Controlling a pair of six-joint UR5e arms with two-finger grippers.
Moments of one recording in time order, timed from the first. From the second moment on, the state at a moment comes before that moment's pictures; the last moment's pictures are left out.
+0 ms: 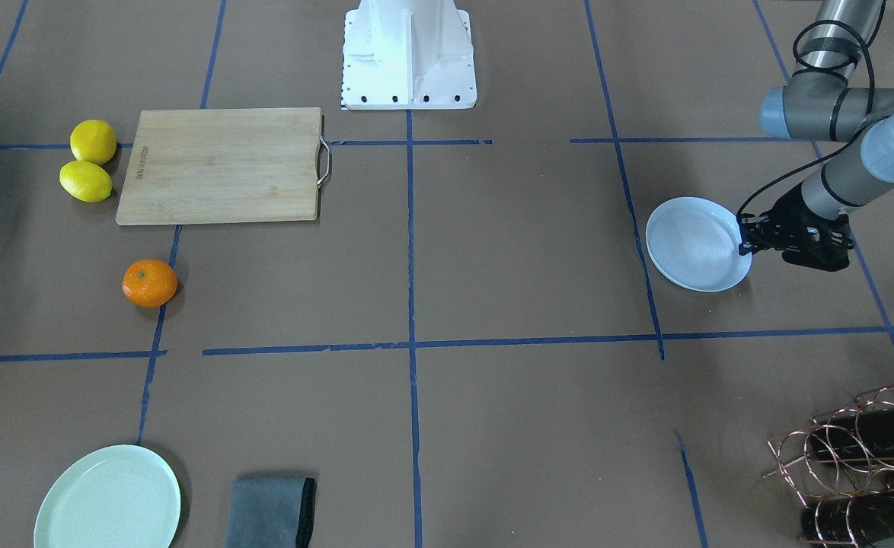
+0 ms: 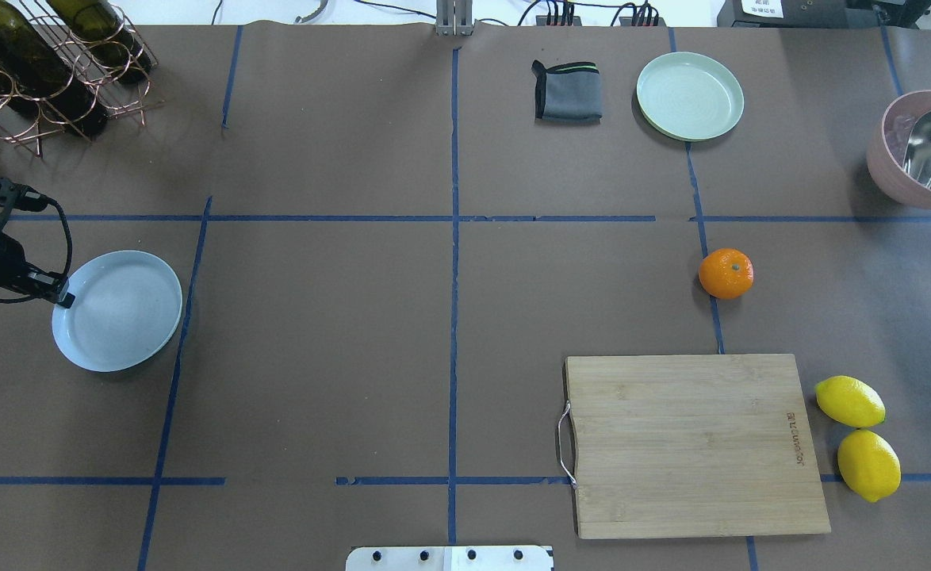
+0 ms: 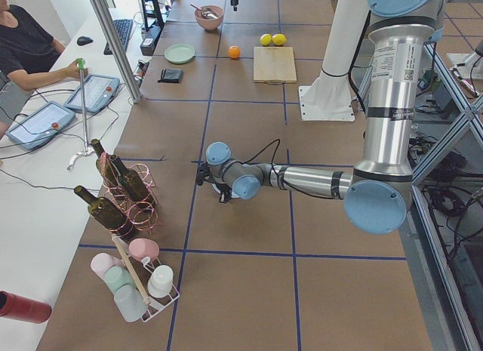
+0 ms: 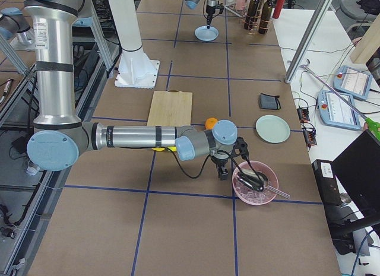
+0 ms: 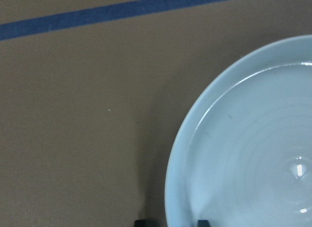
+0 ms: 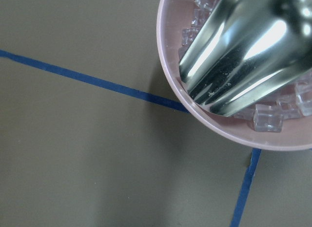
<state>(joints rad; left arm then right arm) -0.96 -1.60 -1.56 -2.13 -2.28 -0.59 1.38 -1.58 1.58 -1.30 2.39 0.05</state>
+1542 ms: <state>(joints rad) -0.60 -2.23 -1.45 -2.12 -2.12 -1.57 1.37 -1.55 1.61 -1.30 2.40 0.12</state>
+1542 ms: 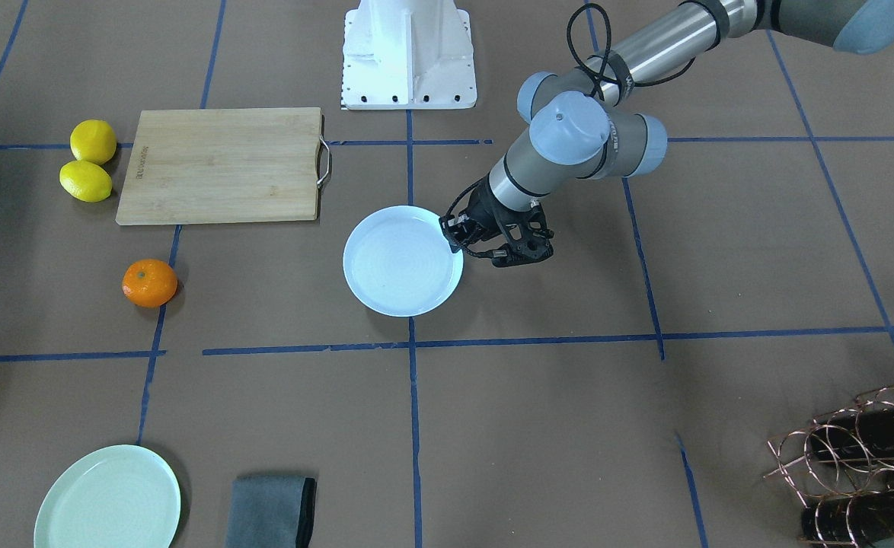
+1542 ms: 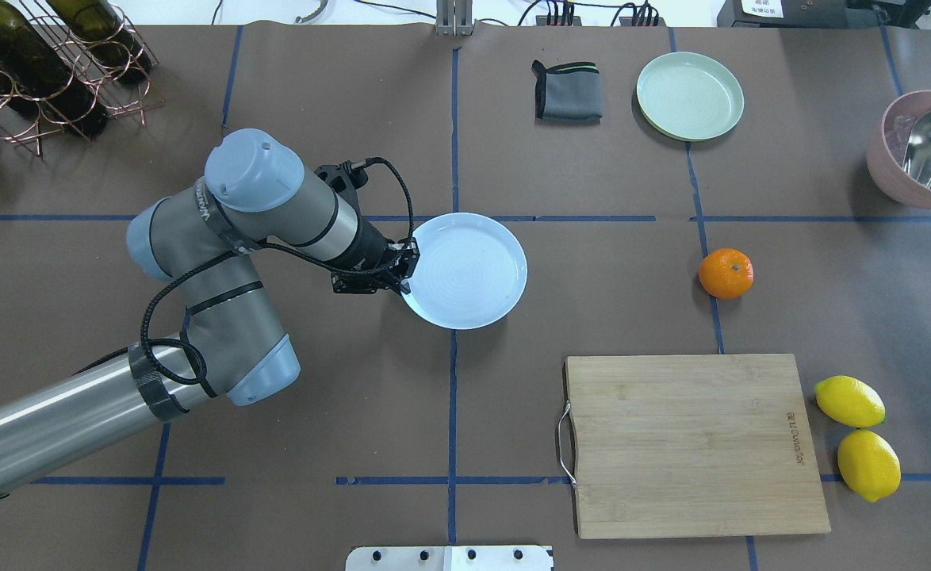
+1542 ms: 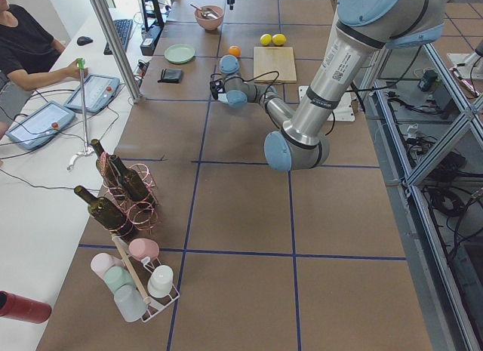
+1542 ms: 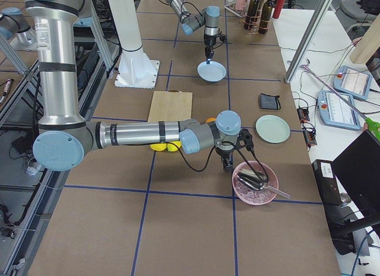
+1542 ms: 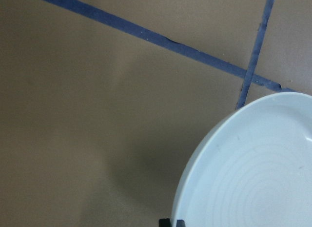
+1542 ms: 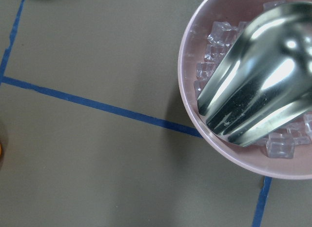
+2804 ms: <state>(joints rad) -0.57 -2.13 -1.55 -2.16 -2.05 -1.57 1.25 -1.45 1.65 -1.29 2.39 0.38</state>
